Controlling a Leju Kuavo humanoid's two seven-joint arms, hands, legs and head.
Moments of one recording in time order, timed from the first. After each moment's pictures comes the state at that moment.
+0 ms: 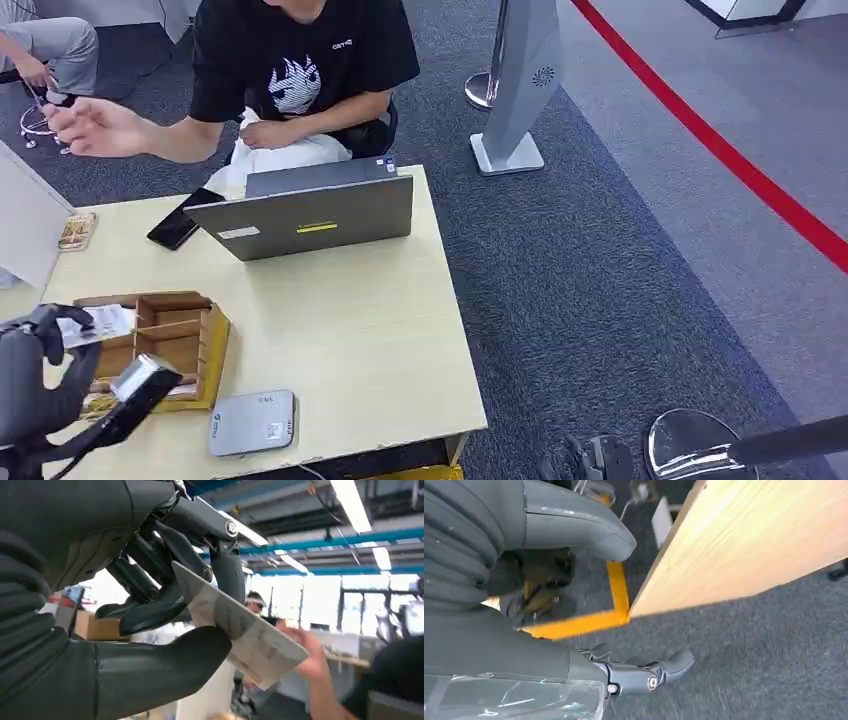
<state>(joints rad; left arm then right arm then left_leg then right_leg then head) 0.20 0.05 -0.02 -2.13 -1.26 -0.04 -0.07 0.39 0.30 -0.32 -1.39 0.10 0.19 -0.09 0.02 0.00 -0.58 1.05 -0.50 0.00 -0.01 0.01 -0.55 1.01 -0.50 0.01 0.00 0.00</state>
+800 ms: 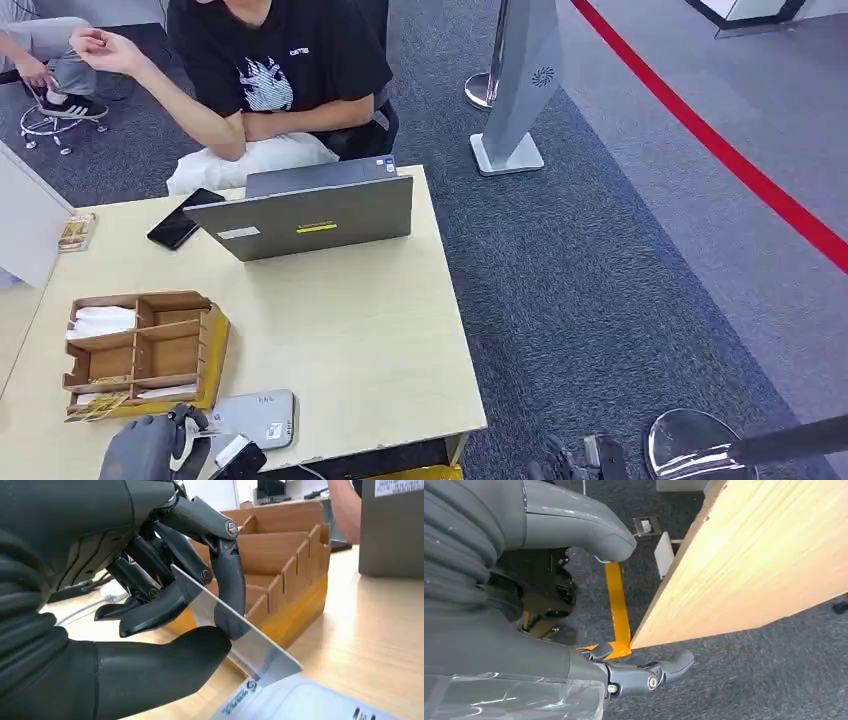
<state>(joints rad) 0.38 -0.05 -0.11 -1.84 -1.25 -0.06 -0.04 0.35 0.30 -0.35 -1.33 0.07 0.30 -0.07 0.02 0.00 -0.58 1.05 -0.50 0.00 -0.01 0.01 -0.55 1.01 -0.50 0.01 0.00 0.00</state>
